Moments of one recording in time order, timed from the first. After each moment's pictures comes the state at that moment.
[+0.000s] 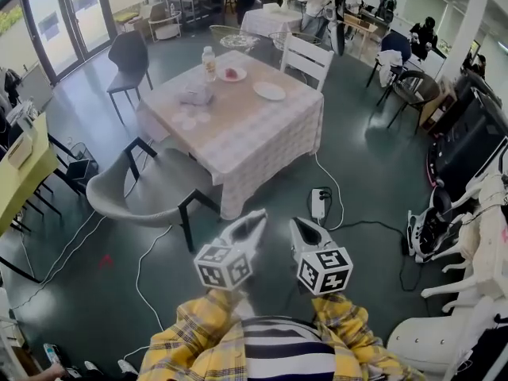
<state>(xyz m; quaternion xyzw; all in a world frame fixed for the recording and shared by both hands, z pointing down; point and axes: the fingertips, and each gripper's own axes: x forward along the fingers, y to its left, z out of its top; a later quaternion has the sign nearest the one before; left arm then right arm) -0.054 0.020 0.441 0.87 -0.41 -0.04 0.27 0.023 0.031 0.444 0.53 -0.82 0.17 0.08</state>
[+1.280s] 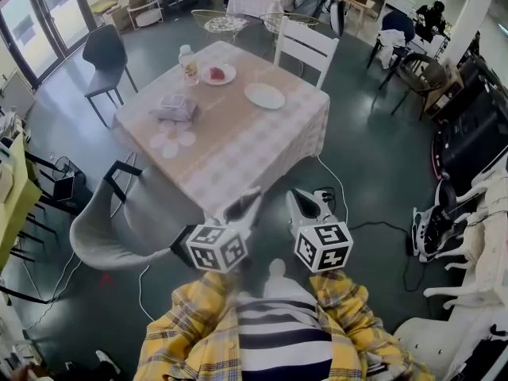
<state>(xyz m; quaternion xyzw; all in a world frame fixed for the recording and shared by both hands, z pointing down) -0.047 -0.191 0.441 0.87 -0.40 -0.03 0.28 0.032 -0.188 0.436 0.55 -0.81 0.17 0.07</state>
